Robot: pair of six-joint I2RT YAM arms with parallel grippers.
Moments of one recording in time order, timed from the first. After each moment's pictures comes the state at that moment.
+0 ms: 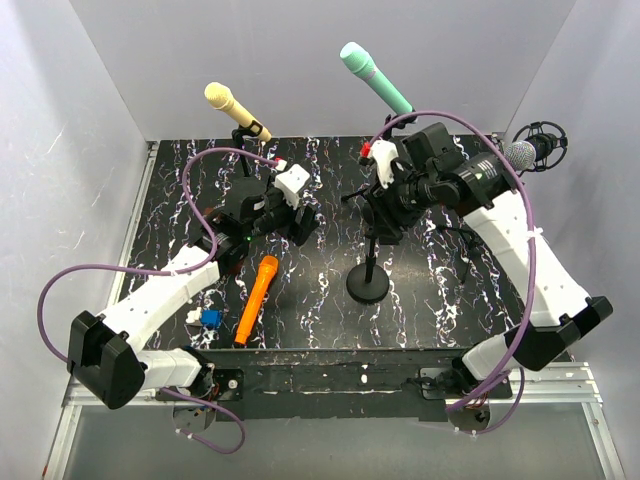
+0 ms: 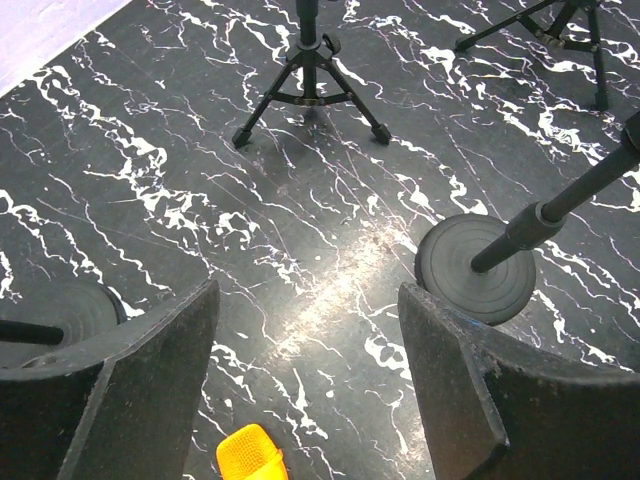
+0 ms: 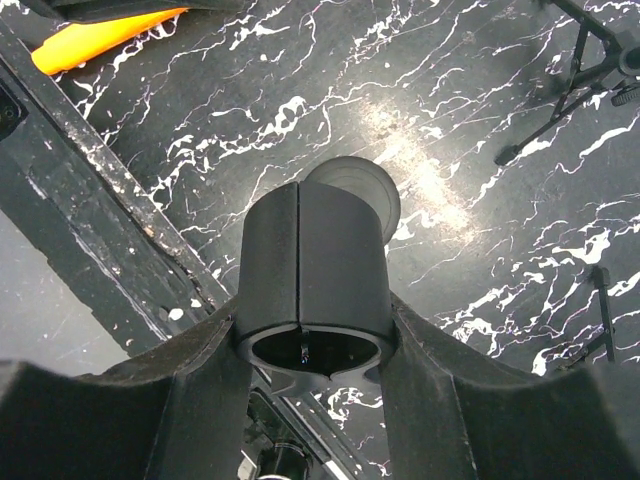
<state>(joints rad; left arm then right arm) -0.60 1.25 1.03 -0.13 0.20 0.12 0.61 1.47 1.84 -1.29 -0.29 -0.21</state>
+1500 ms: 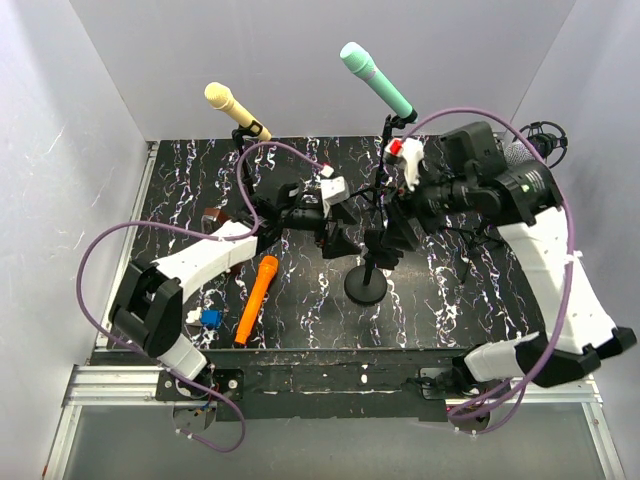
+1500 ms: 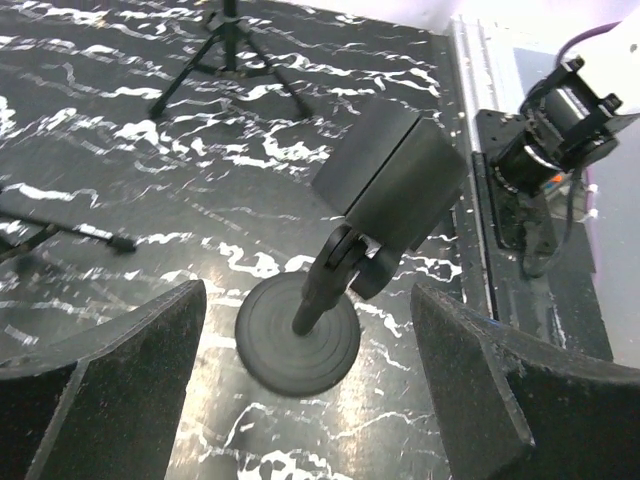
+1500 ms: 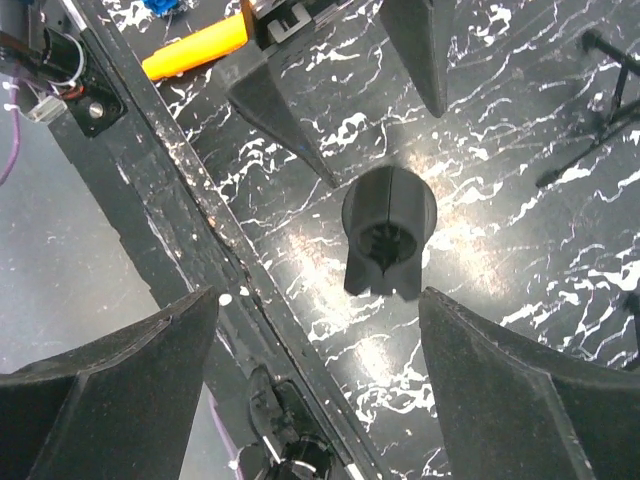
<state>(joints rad) -0.63 1.56 1.13 0.07 0.87 0.13 0.54 1.39 1.91 -1.37 -0.49 -0.25</state>
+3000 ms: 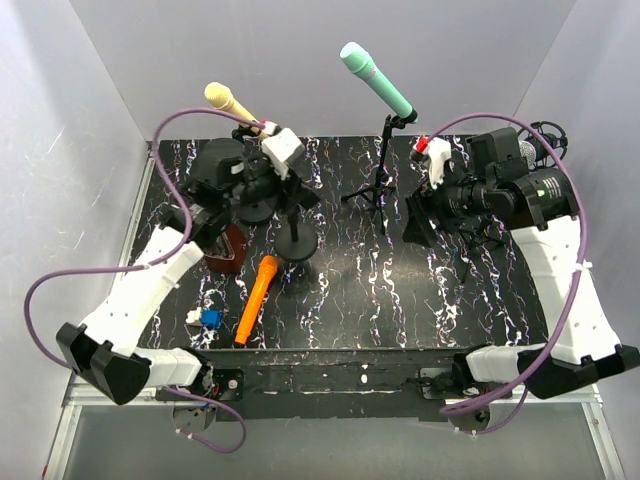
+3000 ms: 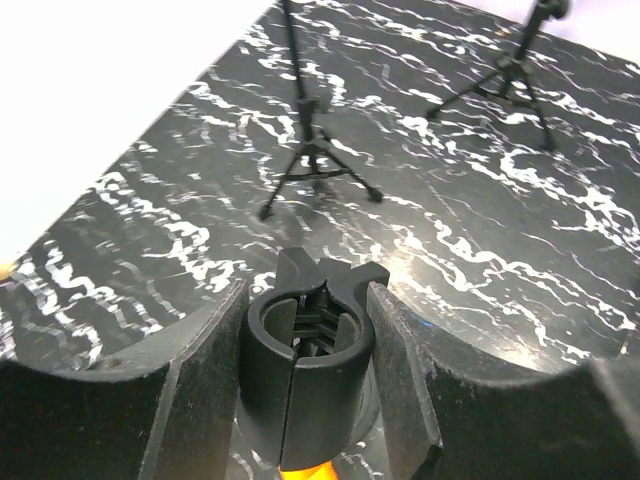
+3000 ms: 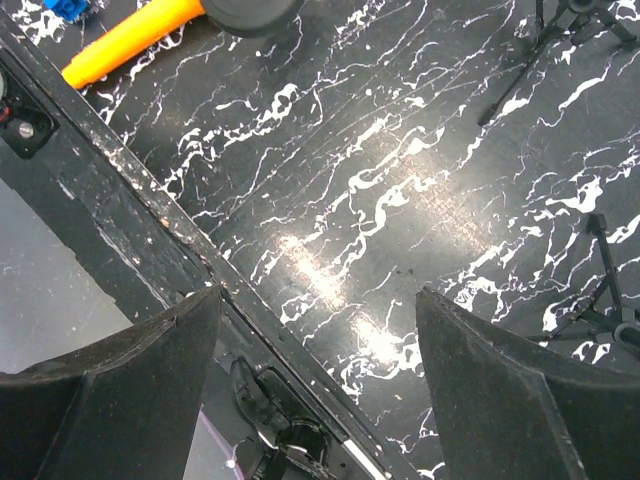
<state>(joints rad) -0.56 1.30 1.38 -0.38 0.37 0.23 0.37 1.27 1.77 -1.37 -0.45 -0.28</state>
